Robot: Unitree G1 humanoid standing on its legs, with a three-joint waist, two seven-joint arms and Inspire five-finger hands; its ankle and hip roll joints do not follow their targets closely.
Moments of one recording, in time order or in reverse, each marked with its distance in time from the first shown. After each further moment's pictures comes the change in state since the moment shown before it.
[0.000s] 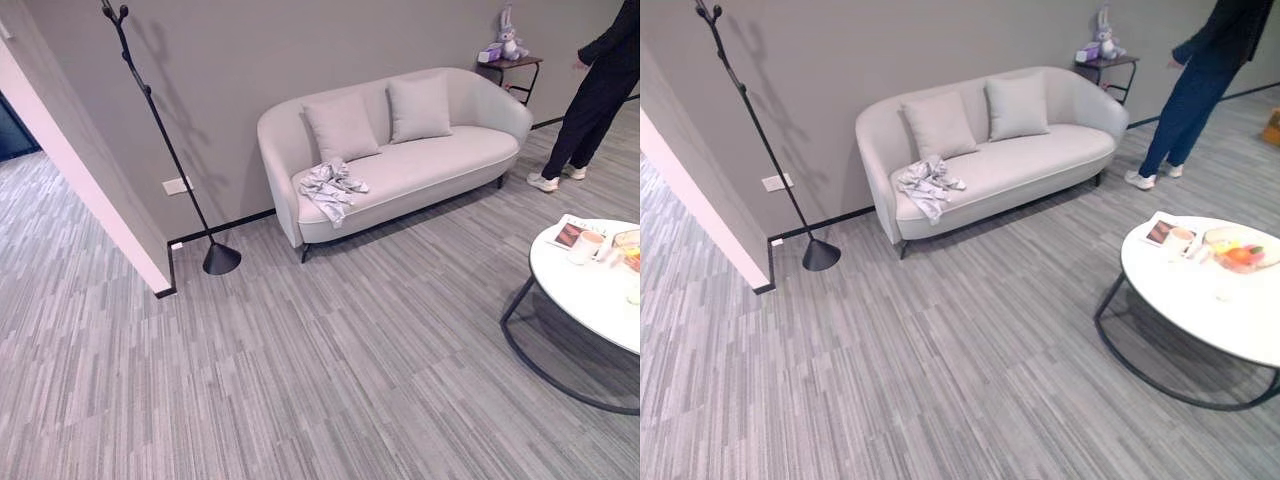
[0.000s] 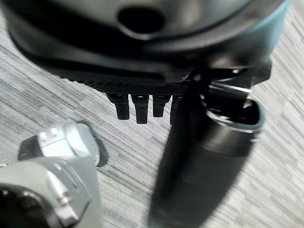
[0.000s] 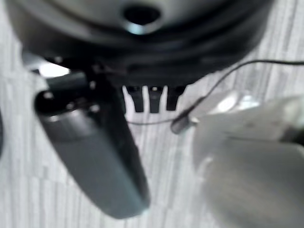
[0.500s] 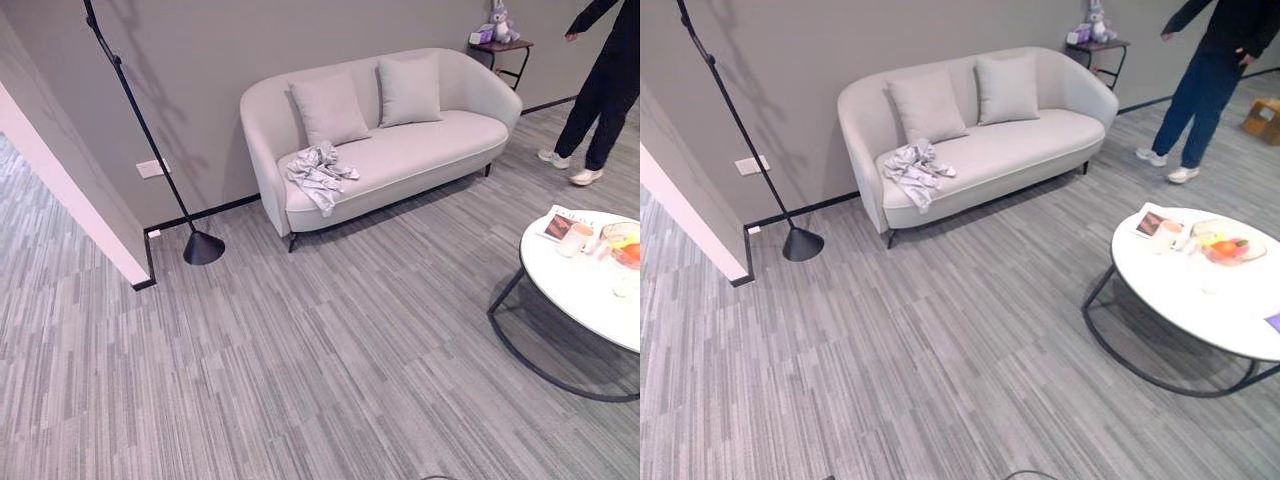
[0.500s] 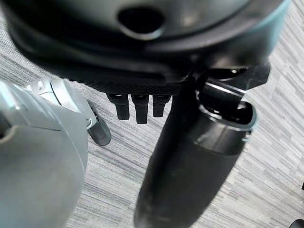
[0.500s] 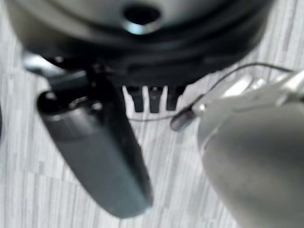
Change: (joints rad) left arm -0.065 -0.004 -0.056 -0.046 -0.017 -0.002 0.014; right arm -0.036 0.026 0.075 -0.011 -0.013 0.000 -0.017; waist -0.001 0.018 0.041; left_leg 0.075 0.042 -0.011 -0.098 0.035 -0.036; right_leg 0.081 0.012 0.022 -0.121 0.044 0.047
